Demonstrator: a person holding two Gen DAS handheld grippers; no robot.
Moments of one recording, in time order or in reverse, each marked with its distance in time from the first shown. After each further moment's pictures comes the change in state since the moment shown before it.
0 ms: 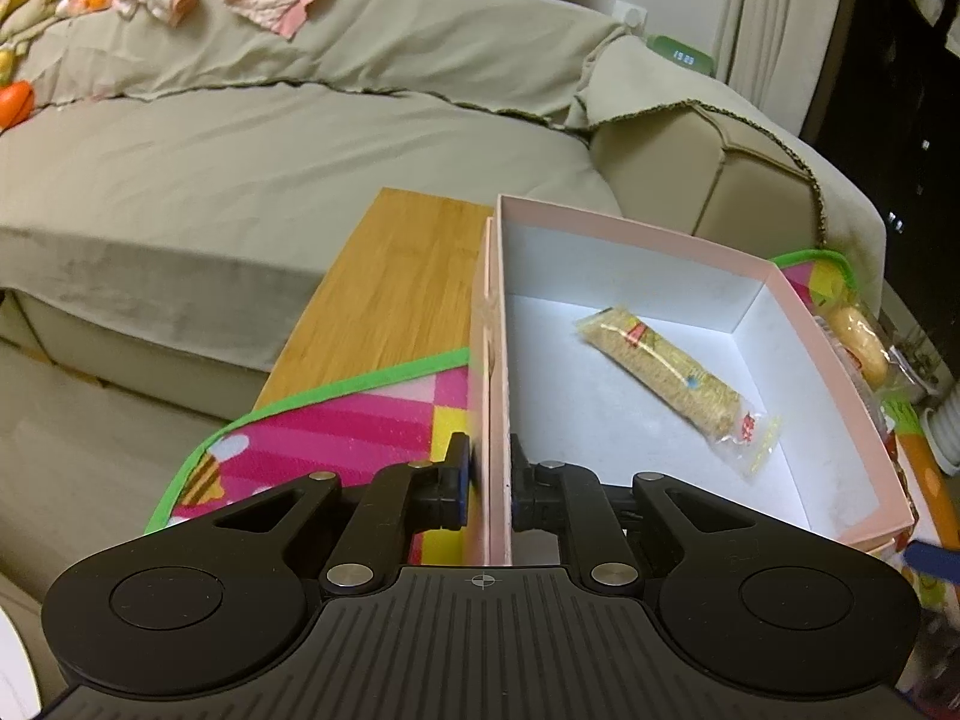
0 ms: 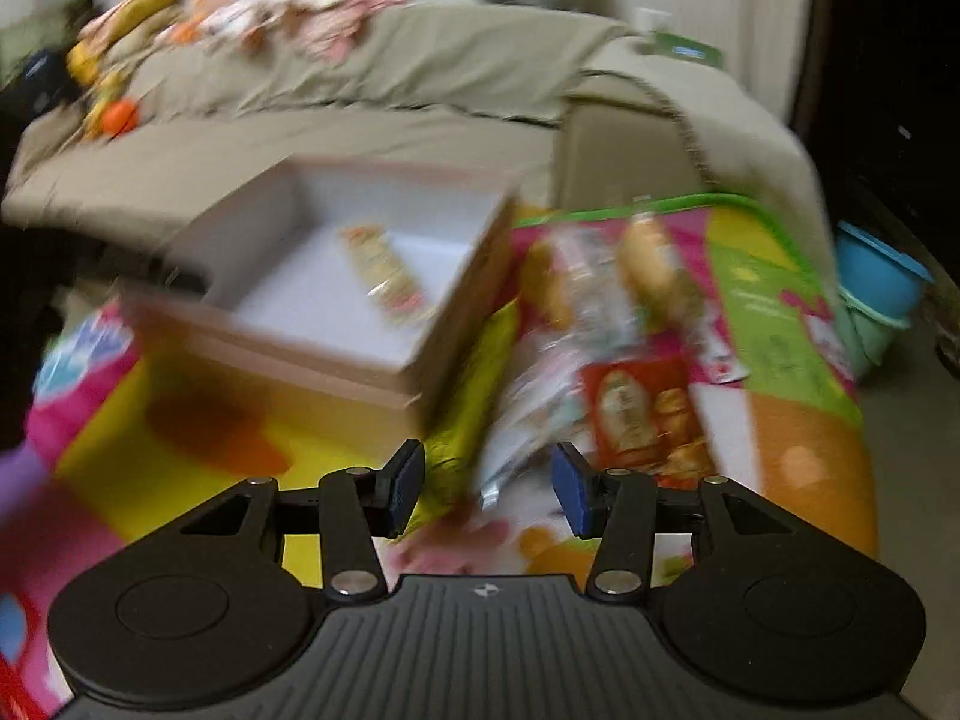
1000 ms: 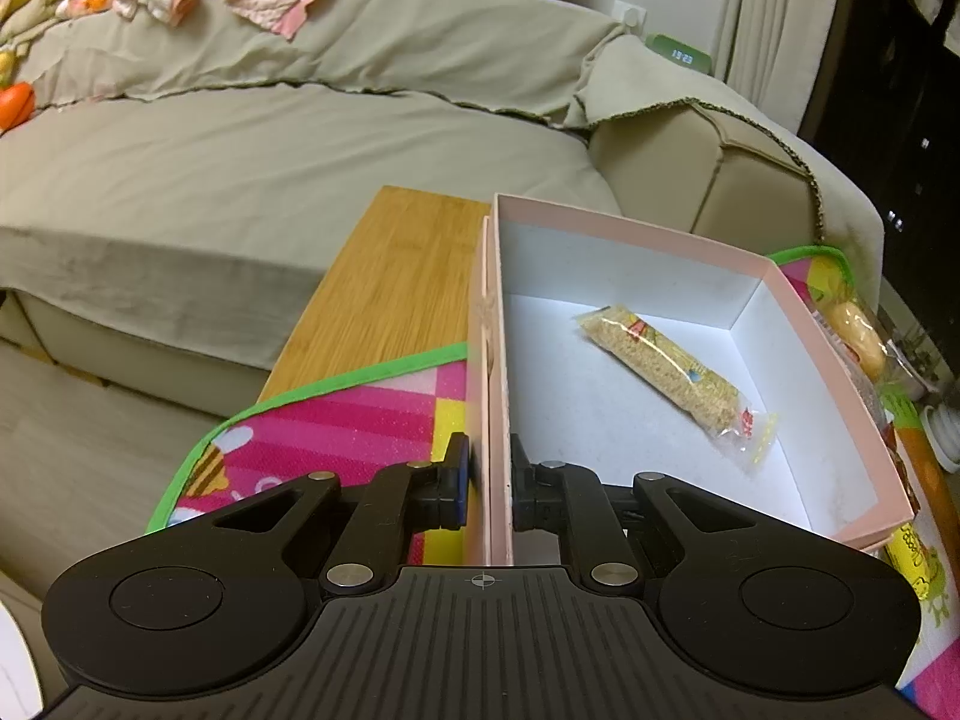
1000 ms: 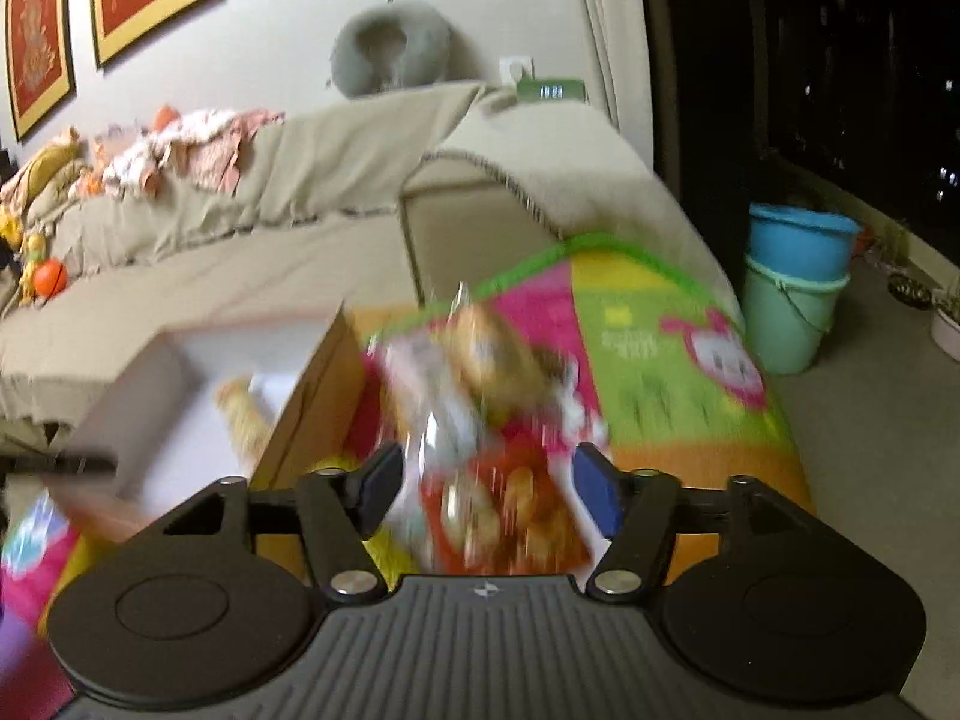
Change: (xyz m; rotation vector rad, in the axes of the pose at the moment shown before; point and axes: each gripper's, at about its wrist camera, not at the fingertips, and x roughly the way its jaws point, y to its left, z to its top) left arm -0.003 -0.002 -0.003 0.003 -0.001 0.002; right arm -0.003 -0.094 0.026 0.294 -0.170 -0.081
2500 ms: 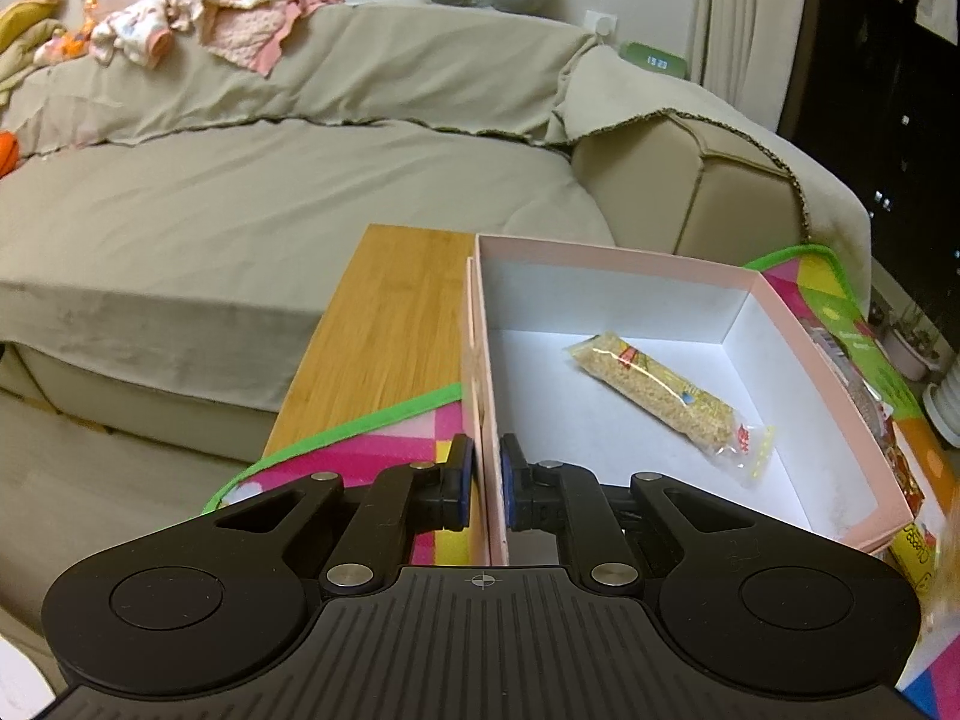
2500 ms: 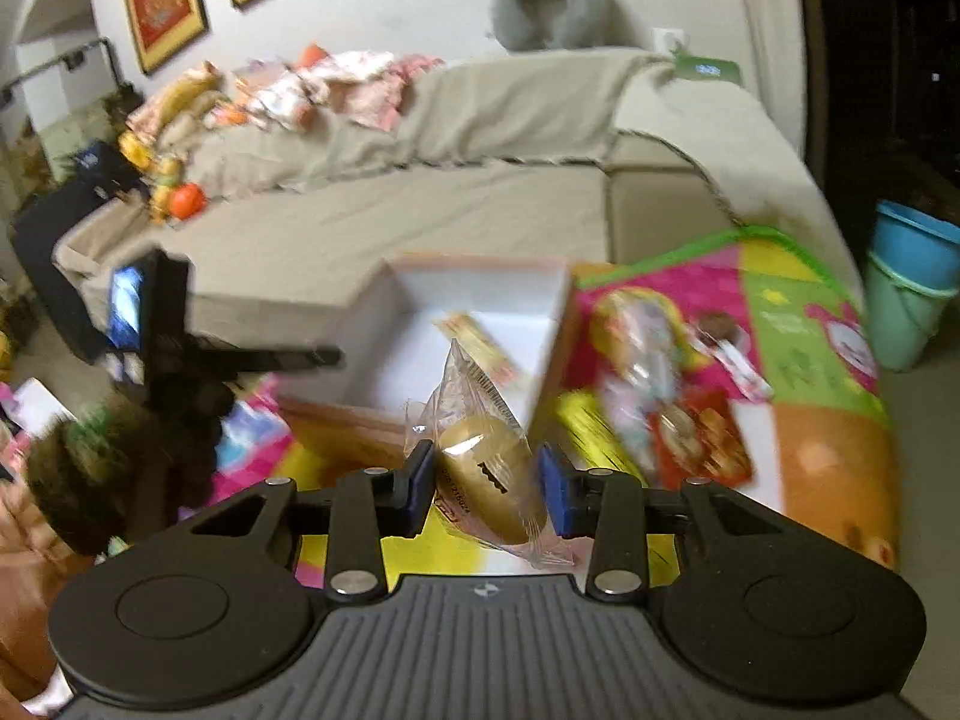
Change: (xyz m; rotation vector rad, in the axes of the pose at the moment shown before) left arm -0.005 -0.002 0.011 0.075 -0.039 -0.004; right arm -0.099 0.080 0.002 -0.112 0.126 0.271
